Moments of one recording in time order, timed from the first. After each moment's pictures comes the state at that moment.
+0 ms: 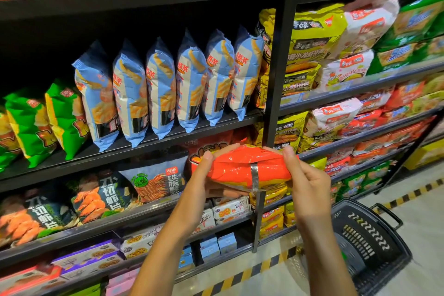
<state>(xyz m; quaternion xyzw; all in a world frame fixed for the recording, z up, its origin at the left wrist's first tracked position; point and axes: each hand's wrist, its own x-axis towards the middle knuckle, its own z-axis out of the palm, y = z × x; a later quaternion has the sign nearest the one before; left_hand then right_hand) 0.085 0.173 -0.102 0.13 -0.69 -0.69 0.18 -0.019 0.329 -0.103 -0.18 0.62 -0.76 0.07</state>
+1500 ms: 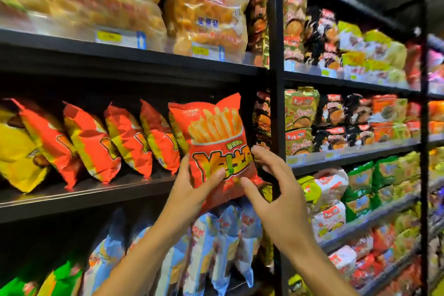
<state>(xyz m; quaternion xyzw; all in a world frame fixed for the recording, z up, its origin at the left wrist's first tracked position) 0.022 0.043 0.143 -0.12 -0.68 -0.61 0.39 -0.036 0.218 0.133 -0.43 0.60 -0.59 -0.32</state>
